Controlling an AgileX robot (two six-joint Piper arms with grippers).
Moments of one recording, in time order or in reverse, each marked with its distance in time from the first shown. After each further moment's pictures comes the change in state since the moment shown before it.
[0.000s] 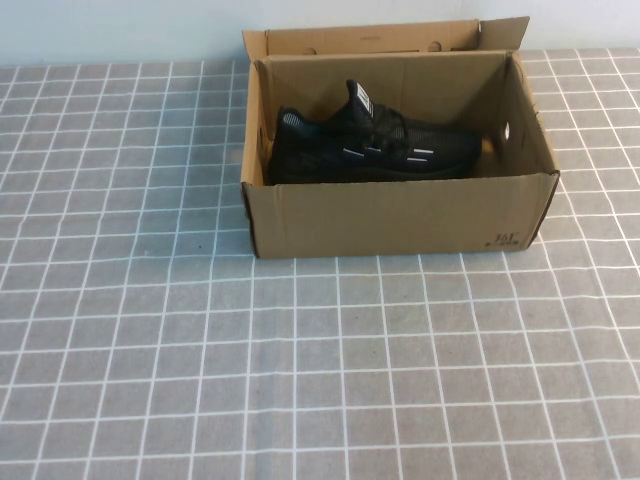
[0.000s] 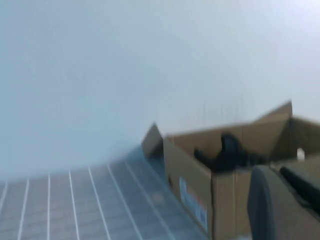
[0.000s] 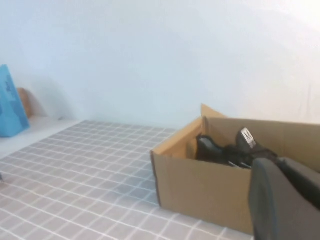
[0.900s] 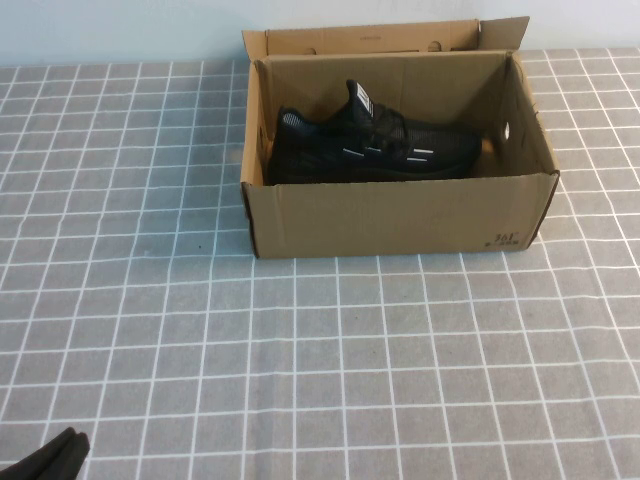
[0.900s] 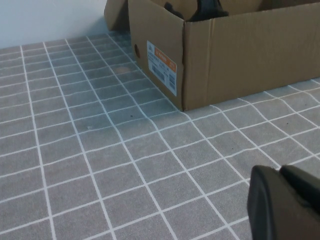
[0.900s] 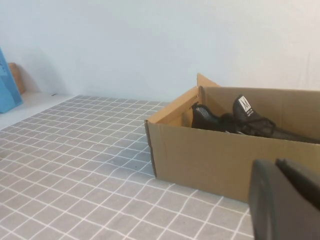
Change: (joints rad) right arm 0.000 0.000 0.088 0.014 -0.026 -0.016; left arm 0.000 -0.001 0.228 0.003 0.101 -0.002
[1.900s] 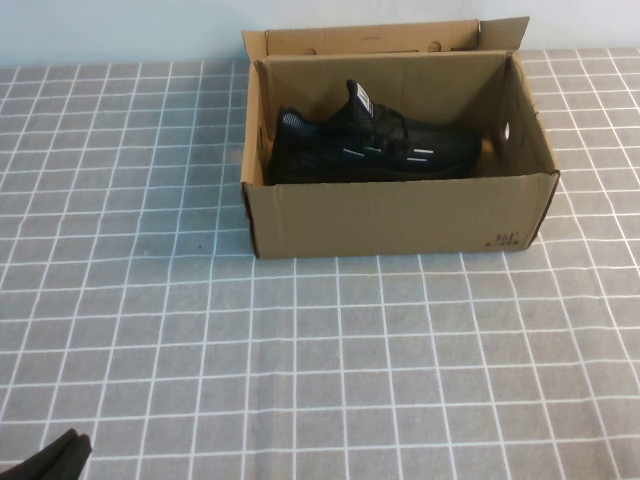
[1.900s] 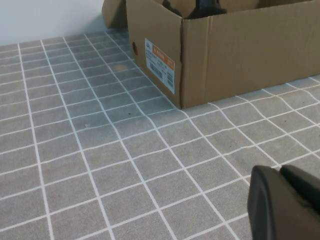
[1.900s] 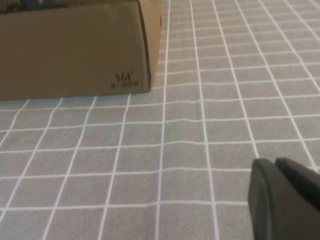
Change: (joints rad) right arm -0.535 -0.068 0.219 -0.004 0.158 -0.006; left arm 0.000 0.000 0.000 0.000 0.008 0.000
